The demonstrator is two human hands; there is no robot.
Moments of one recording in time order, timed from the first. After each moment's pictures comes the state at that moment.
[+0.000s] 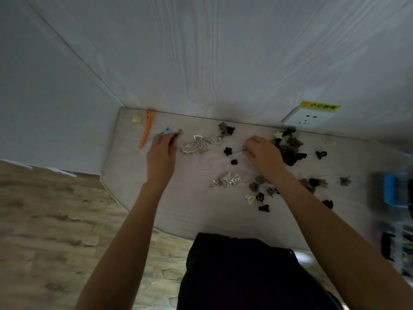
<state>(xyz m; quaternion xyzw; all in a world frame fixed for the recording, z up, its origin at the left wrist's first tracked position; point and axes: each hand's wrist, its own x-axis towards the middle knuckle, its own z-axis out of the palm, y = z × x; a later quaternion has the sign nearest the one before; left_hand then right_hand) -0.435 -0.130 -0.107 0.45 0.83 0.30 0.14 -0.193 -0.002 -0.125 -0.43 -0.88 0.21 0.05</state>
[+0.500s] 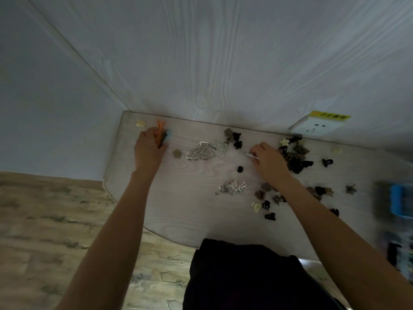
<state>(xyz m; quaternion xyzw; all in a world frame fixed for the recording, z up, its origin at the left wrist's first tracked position) -0.500 -0.110 -0.126 0.38 0.89 0.18 0.19 -0.200 0.001 -0.133 -0.46 -0.87 0.19 0.00</state>
